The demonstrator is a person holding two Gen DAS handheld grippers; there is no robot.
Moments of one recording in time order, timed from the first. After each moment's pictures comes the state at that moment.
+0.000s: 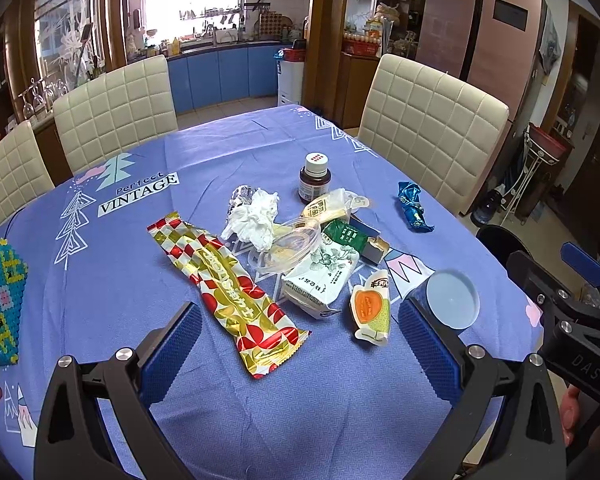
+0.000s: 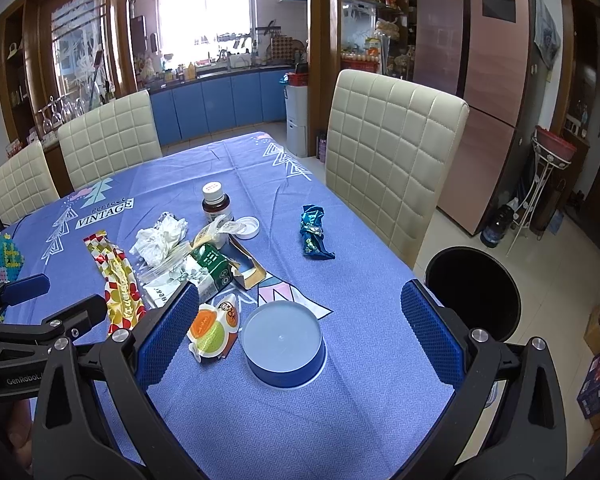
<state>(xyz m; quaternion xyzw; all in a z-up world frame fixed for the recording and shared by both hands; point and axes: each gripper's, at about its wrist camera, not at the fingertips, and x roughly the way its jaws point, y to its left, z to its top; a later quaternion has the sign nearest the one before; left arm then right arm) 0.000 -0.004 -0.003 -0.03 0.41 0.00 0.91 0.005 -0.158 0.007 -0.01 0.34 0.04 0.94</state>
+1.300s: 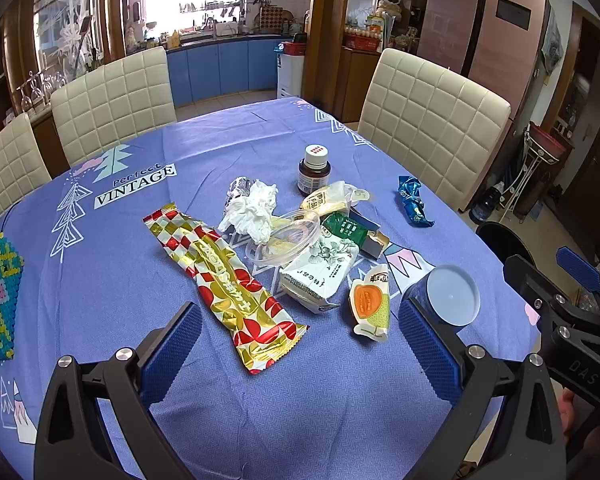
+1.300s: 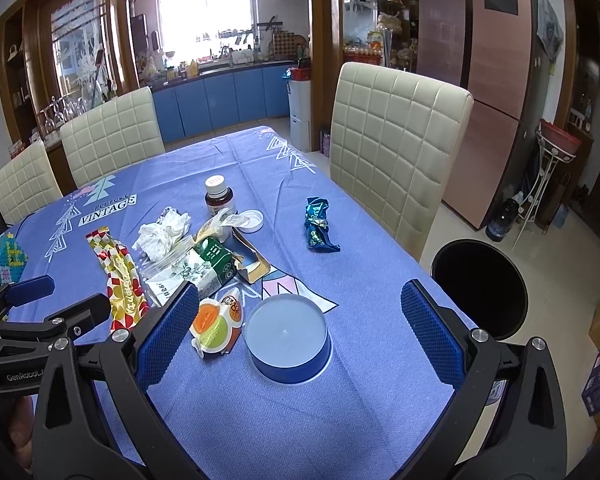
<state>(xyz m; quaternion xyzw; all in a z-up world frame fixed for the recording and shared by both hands) 0.002 -0.002 -0.009 -0.03 0.42 -0.01 0.91 0.002 -0.157 0.002 0.00 0.35 0.05 0.94</state>
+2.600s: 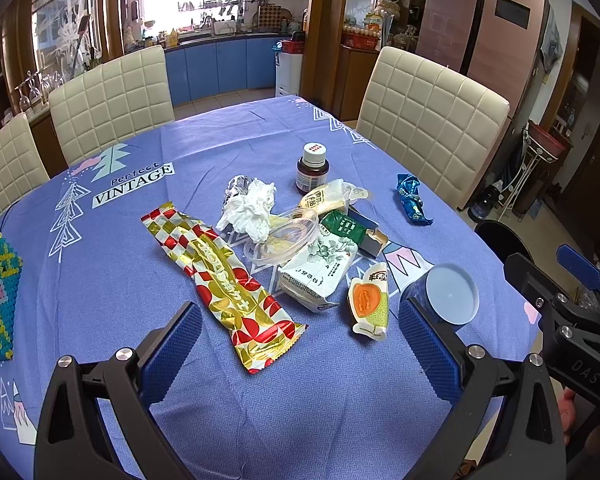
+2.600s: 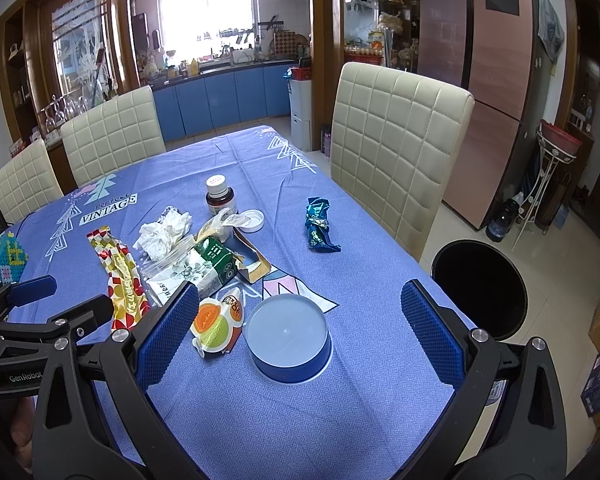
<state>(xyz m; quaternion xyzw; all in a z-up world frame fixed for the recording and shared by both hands) 0.004 -0.002 -0.008 -0.03 0.42 0.00 0.91 0.002 -0.156 0.002 0.00 0.35 0.05 0.94</state>
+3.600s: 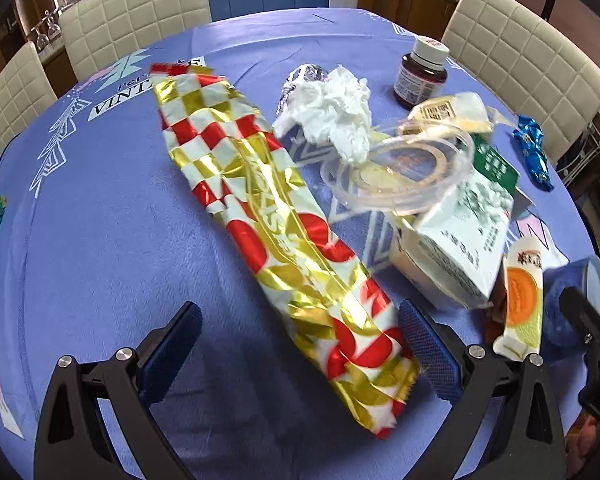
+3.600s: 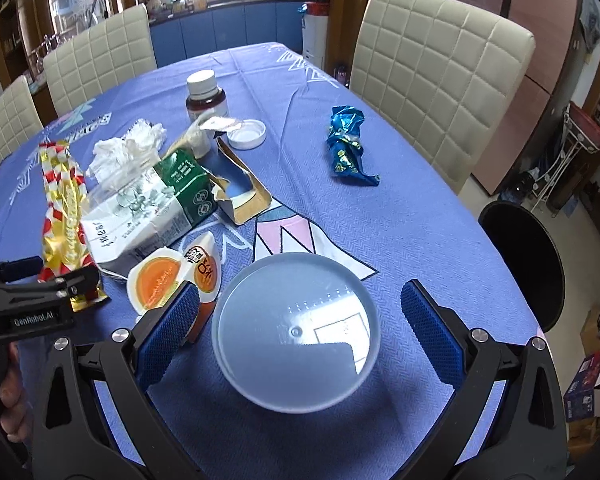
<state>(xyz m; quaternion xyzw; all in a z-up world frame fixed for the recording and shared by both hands) 0.076 0.045 -0.119 -0.06 0.53 0.07 0.84 0.069 -0.132 -0.095 -0.05 0.46 0.06 0.89</state>
